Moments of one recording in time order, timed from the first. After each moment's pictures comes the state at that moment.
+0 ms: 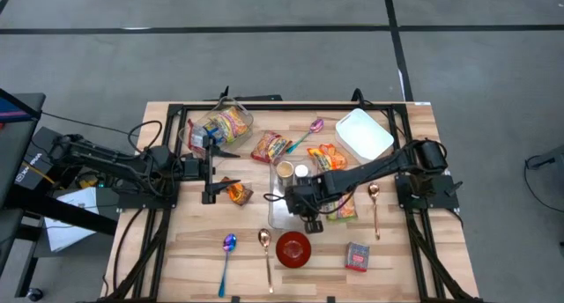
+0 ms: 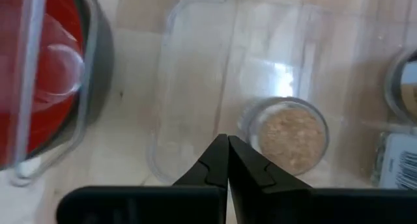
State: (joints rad) left arm -0.18 0.77 0.44 0.52 -0.19 0.31; right arm 0.19 1.89 1.32 -0.65 -0.03 0.05
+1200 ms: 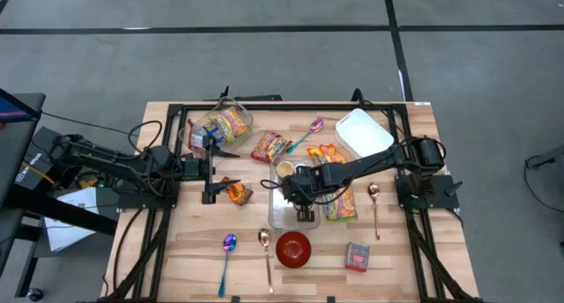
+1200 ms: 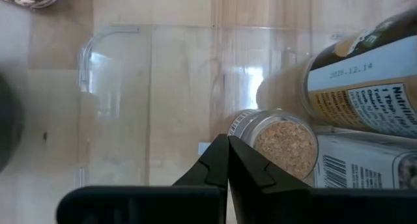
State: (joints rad) left arm -0.18 0.77 0.44 0.52 -0.19 0.31; right arm 0.12 1.90 1.32 -0.60 0.08 0.09
